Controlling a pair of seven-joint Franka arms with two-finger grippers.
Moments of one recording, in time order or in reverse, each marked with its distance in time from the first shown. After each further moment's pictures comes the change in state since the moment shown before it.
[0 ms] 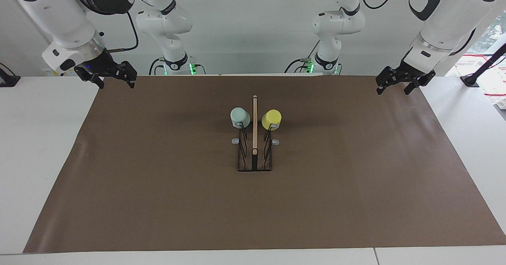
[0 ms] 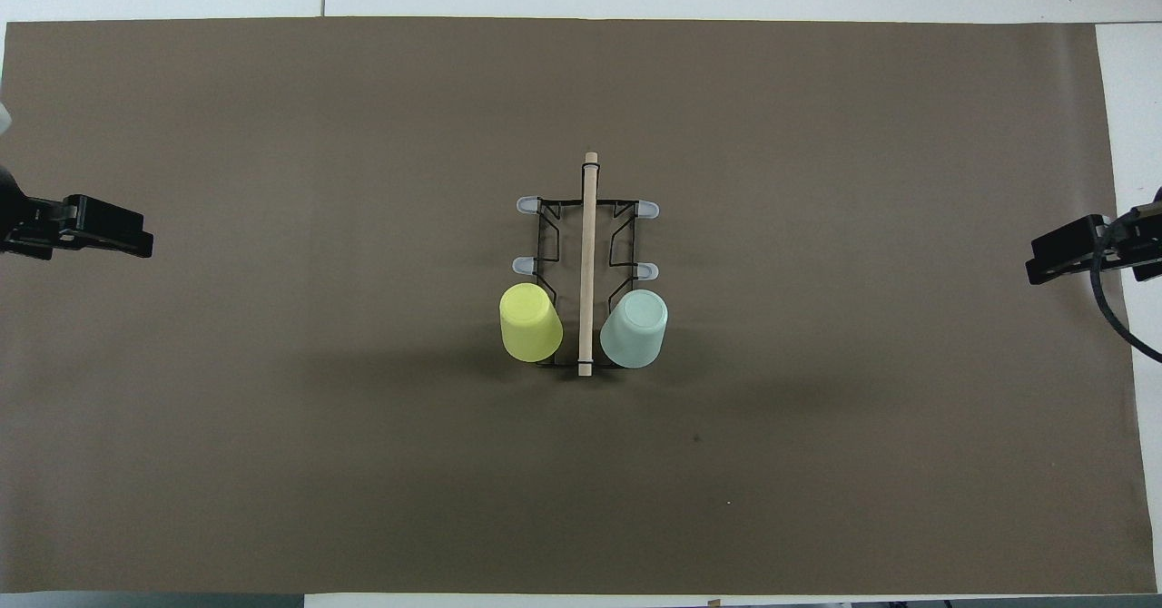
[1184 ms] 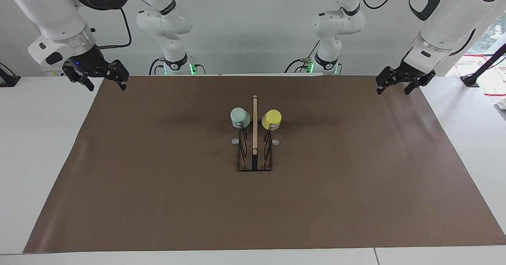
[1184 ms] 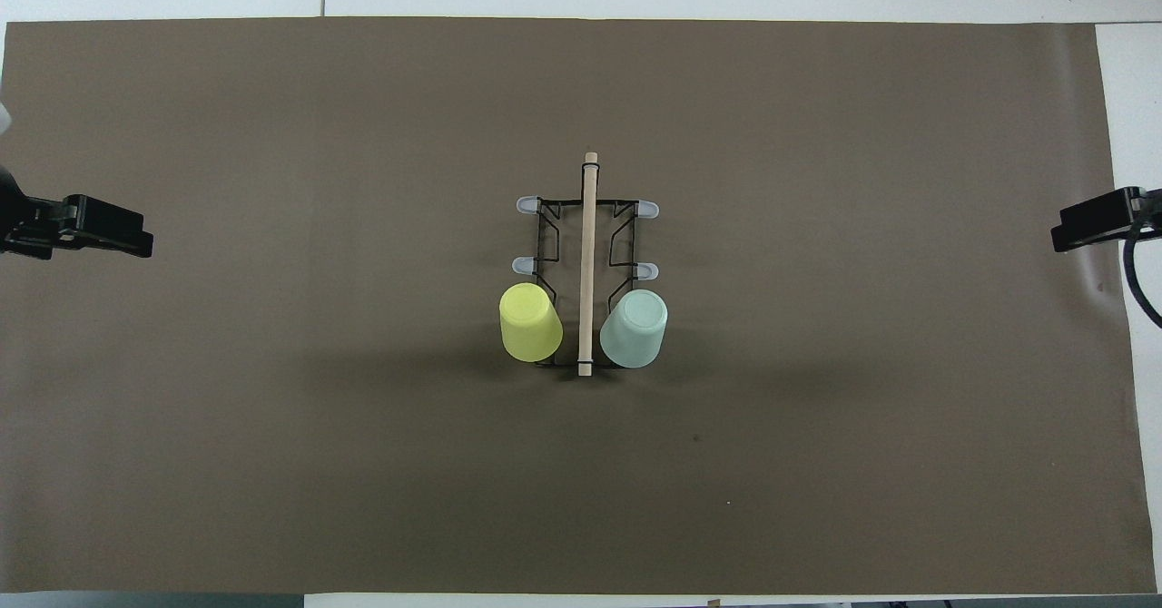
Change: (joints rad) left arm 0.000 0.000 0.000 0.000 0.000 0.000 0.000; right arm -0.059 0.000 0.045 0.035 -0.006 0.089 -0.041
